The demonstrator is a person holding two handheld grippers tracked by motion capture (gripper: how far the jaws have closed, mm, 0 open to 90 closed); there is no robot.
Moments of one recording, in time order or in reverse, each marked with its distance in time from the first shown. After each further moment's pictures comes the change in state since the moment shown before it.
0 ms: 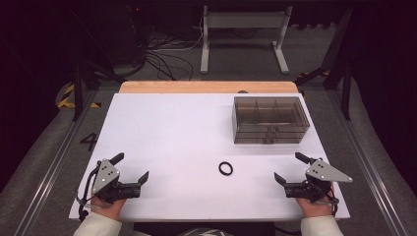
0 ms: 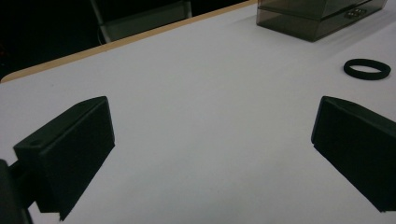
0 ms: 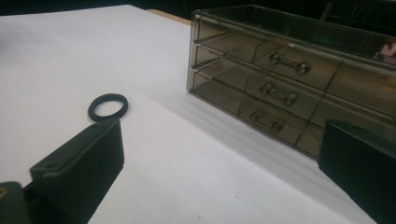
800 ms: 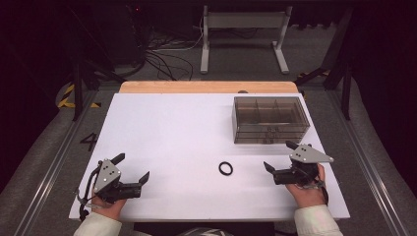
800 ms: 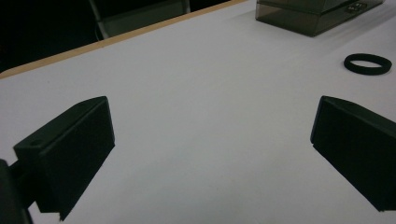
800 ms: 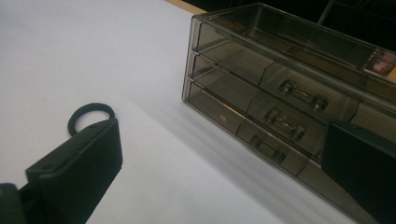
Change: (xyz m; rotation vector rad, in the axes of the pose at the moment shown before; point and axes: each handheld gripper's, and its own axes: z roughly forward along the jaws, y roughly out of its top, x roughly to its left) left arm 0.000 -0.001 0.003 0.018 -0.011 -0.003; right arm 0.002 0.038 0.034 0.103 -0.023 -0.055
